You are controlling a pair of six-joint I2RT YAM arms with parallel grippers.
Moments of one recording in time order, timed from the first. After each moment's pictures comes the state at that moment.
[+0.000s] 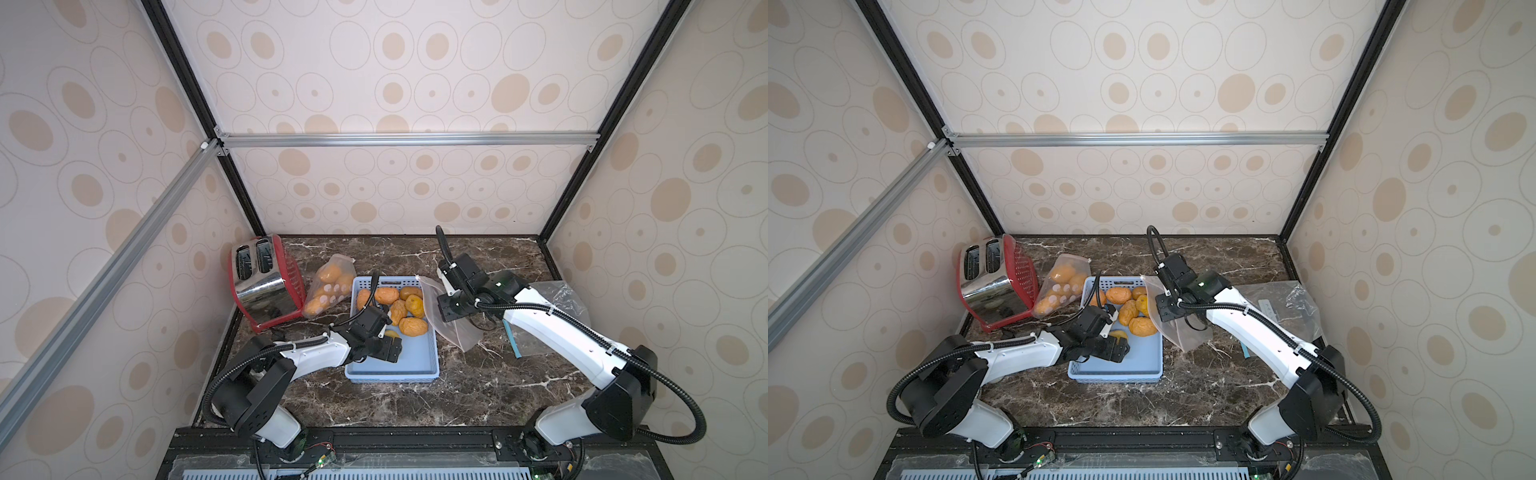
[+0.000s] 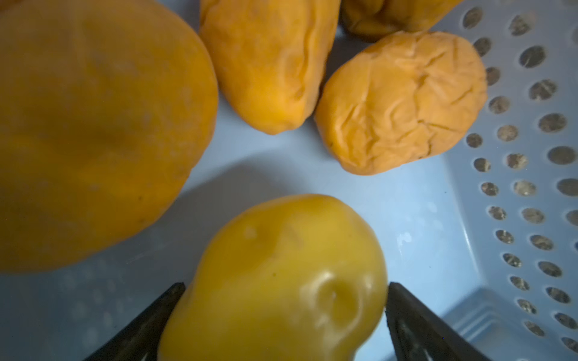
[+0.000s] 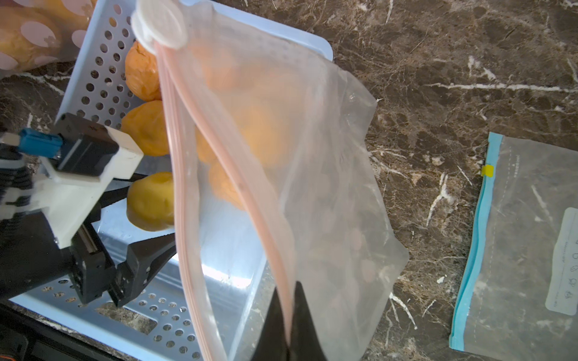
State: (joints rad) left arm -0.71 1.53 0.71 -0.16 0.05 -0.40; right arm 0.68 1.48 1.38 -0.98 0.12 0.33
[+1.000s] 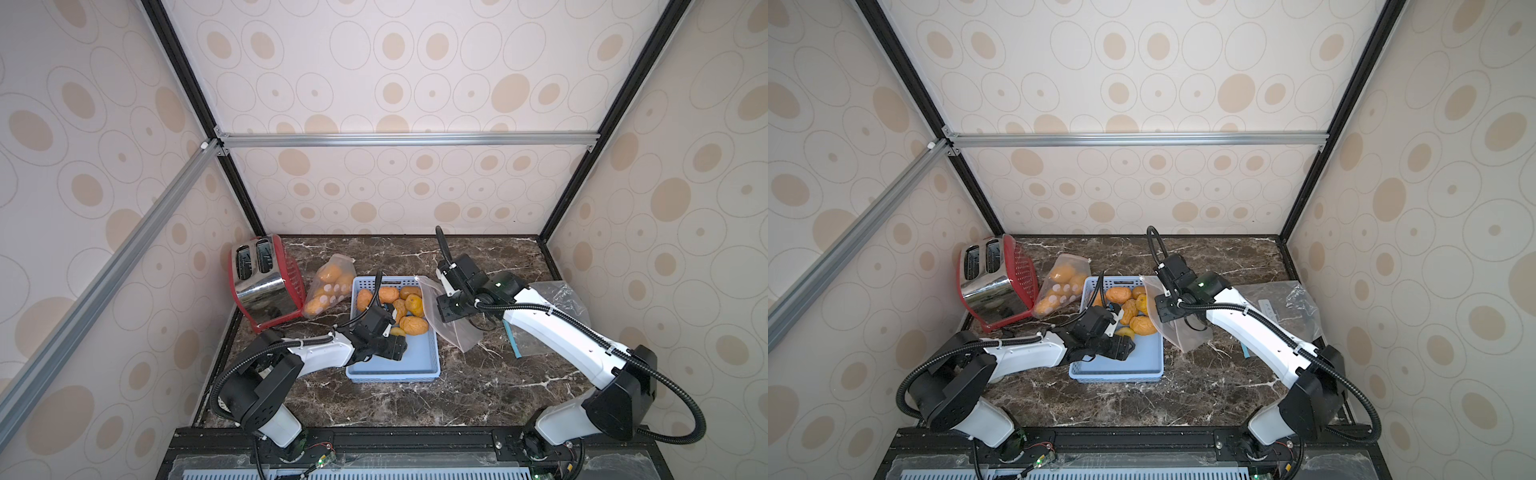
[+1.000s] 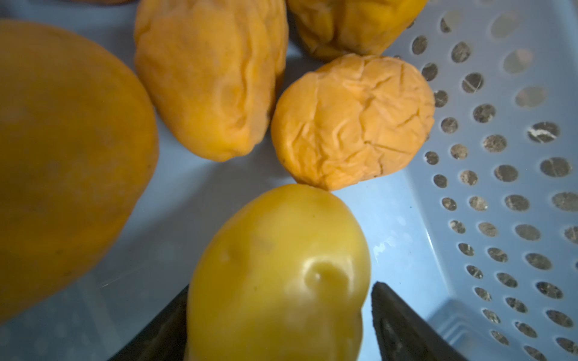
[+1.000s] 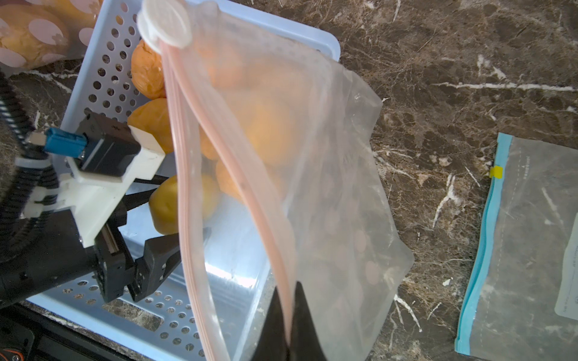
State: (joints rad) left arm -0.73 1.58 0.71 -0.05 0.07 -0.41; right arm 0.68 1.48 1.38 -0.97 0.11 0.33
